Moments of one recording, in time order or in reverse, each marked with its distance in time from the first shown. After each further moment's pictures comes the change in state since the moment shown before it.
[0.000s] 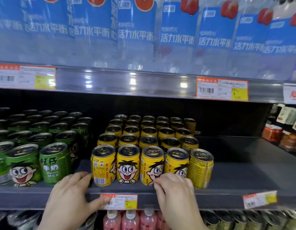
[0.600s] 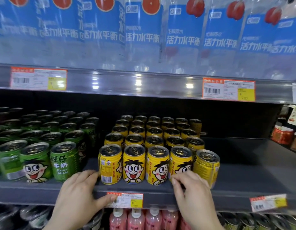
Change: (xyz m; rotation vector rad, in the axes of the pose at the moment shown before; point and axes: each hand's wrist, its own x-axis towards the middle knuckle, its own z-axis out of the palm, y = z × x) left_hand -0.004 0.002 -0.006 0.024 -0.011 -0.008; right_hand -0.004 0.029 -0.002 0.142 -0.013 0.163
